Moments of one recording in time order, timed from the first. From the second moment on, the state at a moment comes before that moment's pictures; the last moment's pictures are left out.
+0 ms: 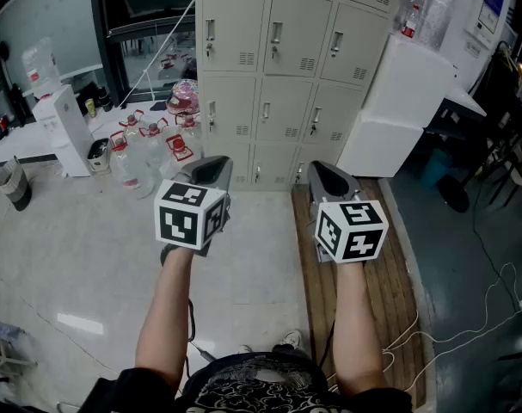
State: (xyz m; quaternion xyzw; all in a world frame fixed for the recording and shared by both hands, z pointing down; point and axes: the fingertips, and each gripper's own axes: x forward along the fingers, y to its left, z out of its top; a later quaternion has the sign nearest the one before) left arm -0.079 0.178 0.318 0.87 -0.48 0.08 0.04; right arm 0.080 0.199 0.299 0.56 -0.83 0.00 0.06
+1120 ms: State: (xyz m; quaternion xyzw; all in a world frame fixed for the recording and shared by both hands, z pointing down) left arm -0.052 0.116 0.326 0.89 -0.44 0.08 0.03; right arm 0.086 0.130 0.313 0.55 -0.84 0.02 0.03
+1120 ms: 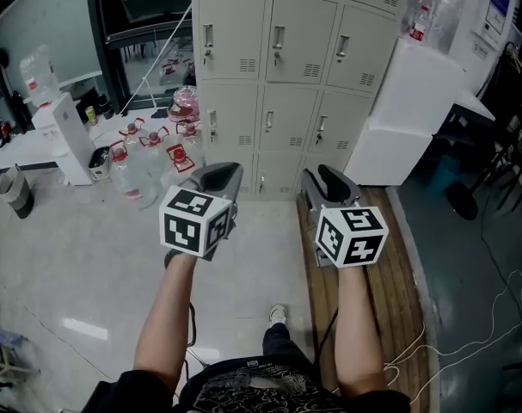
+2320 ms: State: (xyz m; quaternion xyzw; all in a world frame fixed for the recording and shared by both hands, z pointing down) left arm 0.020 -0.094 0.316 0.86 -0.50 0.09 0.06; right arm 0.164 -0.083 0.297 0.50 -0.87 0.01 0.03
